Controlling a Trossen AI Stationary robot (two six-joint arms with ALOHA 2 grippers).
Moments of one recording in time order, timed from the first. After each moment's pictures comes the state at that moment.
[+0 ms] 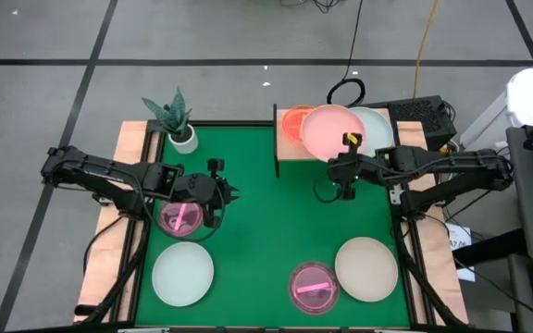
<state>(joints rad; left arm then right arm) -0.17 1.24 1.10 -0.59 -0.31 0.19 0.02 1.16 1.16 -0.96 0.53 -0.22</state>
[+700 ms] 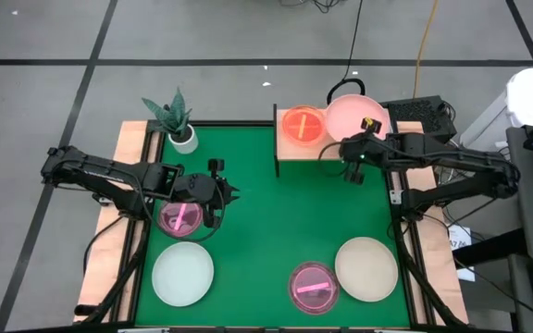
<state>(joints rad) -0.17 1.24 1.10 -0.59 -0.31 0.20 -0.17 1.10 1.16 -1.09 0.53 -0.14</state>
